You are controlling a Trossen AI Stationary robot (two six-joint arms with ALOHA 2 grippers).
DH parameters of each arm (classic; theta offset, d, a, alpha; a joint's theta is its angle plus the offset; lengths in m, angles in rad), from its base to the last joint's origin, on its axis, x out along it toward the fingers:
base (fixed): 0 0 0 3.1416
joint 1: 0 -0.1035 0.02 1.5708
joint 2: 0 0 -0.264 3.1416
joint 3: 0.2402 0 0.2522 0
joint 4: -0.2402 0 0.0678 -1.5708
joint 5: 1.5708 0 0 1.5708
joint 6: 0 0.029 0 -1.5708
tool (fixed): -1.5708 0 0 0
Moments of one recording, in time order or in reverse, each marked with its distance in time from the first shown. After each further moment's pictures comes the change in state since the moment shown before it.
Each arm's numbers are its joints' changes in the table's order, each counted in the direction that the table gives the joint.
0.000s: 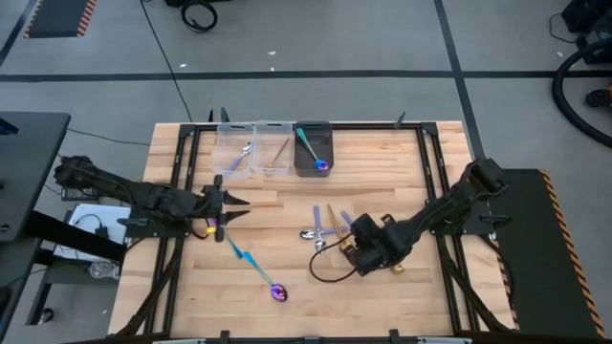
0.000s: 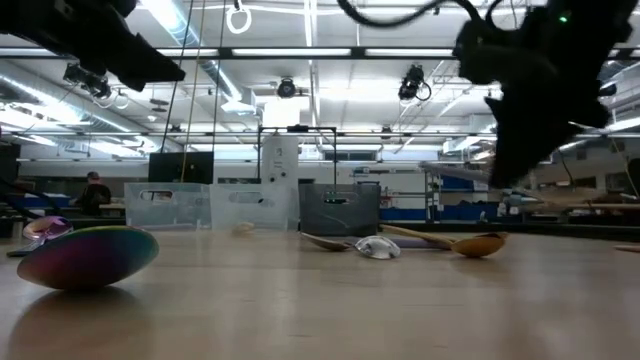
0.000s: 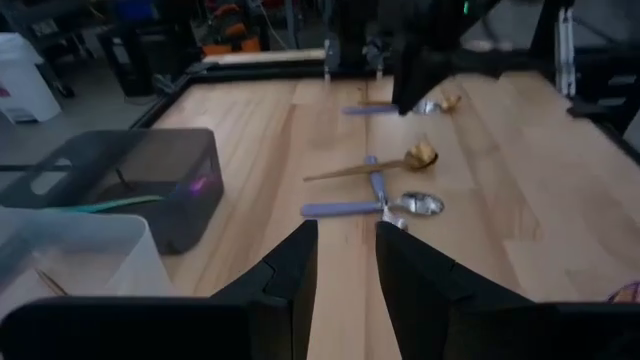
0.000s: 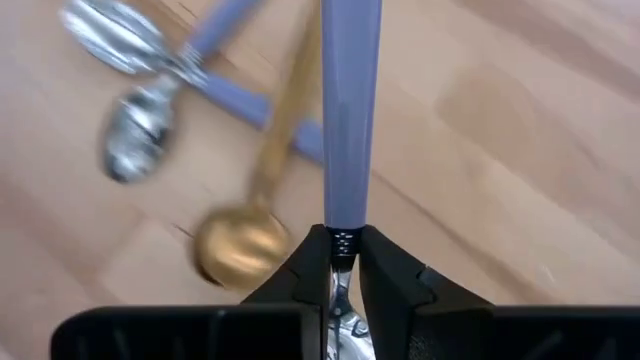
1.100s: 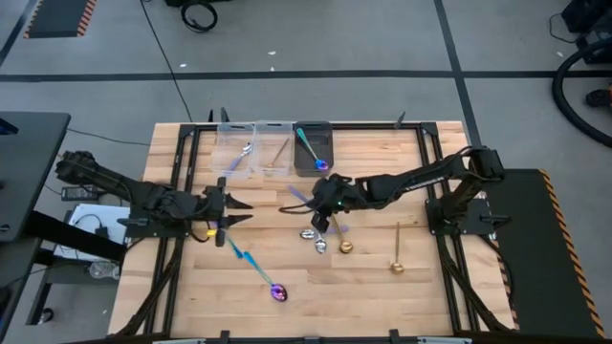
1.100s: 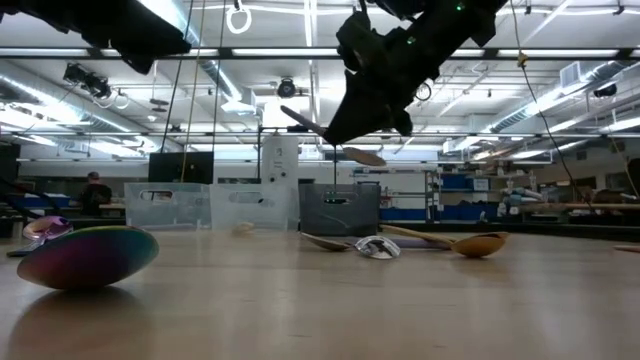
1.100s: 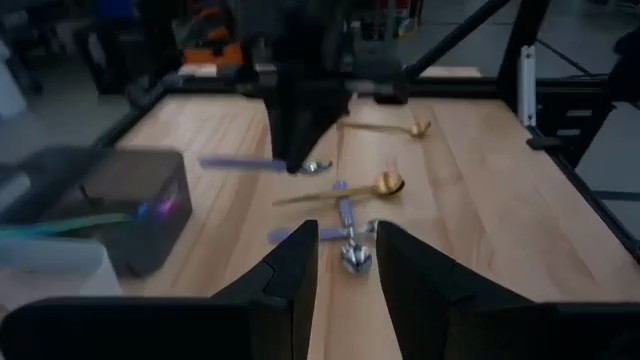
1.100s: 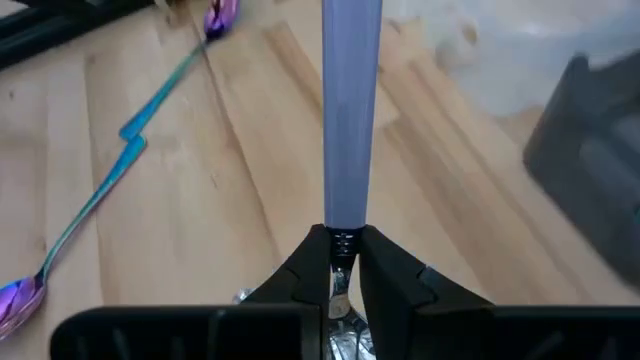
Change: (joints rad) left arm 0.053 0.088 0.095 0.010 0.002 -0.074; right arm 0.442 -0.025 0.002 0.715 0.279 -0.970
